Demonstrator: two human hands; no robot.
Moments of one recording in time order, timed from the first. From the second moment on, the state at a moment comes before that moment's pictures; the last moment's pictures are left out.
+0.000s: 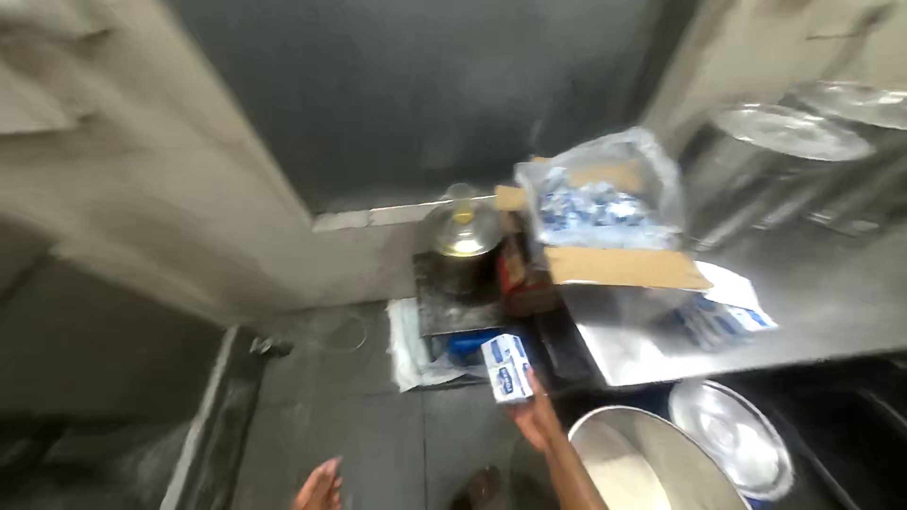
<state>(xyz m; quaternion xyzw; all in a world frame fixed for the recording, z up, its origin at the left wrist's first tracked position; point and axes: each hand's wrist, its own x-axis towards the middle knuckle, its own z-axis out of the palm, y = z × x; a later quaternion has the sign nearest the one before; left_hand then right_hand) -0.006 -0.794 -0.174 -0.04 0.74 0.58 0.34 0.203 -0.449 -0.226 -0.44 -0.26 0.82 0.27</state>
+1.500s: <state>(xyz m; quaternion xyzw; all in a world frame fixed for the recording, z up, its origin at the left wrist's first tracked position) -0.253 -1.501 -0.115 -0.35 0.62 0.65 -0.26 -0.342 -1.413 -0.131 0.21 -0.67 0.62 -0.35</state>
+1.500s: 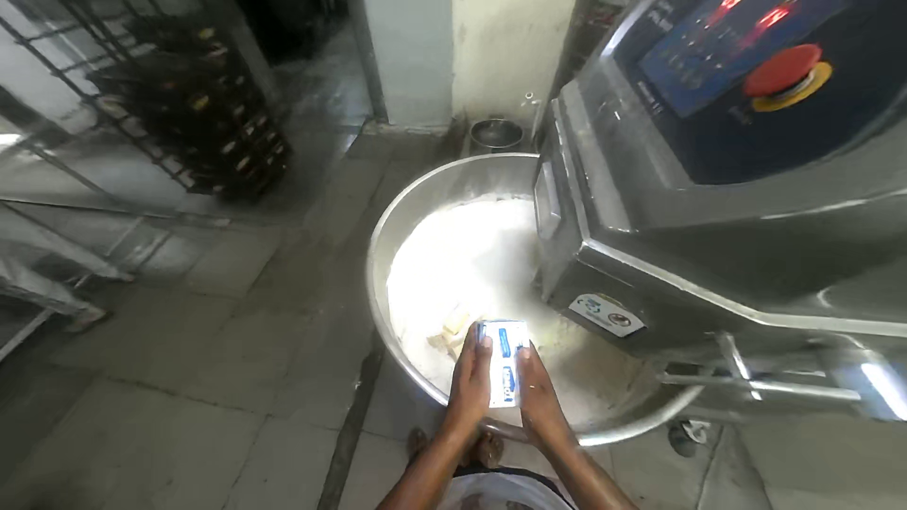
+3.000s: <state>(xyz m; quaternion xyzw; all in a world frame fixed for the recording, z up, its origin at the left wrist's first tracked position) -0.315 -1.542 -0.174 -0.43 0.48 0.77 0.01 -0.358 -1.436 -0.192 -0.11 -0.65 0.70 -0.28</state>
